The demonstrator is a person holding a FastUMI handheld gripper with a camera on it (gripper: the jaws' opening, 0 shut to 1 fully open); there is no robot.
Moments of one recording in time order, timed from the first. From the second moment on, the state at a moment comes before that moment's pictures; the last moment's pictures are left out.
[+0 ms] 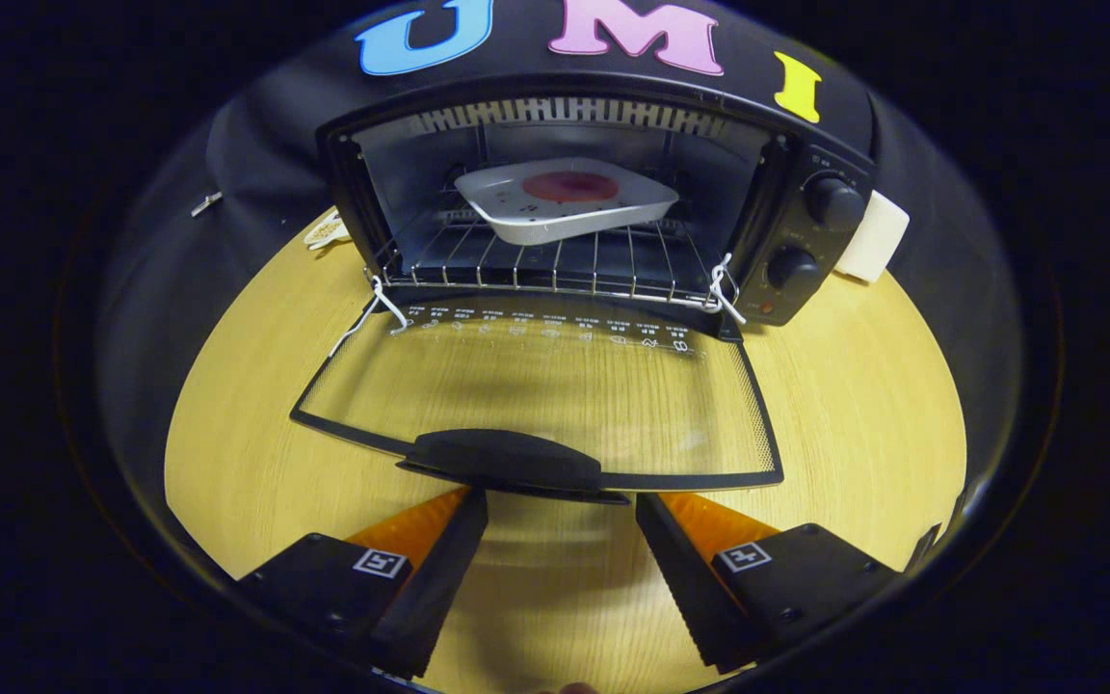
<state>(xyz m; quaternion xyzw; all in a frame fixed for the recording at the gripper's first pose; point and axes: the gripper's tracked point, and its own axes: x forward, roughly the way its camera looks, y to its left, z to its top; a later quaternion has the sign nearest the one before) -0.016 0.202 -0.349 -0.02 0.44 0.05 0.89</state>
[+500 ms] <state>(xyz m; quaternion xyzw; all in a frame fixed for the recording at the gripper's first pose) -0.005 0.201 -0.272 0.04 0.36 0.09 0.93</state>
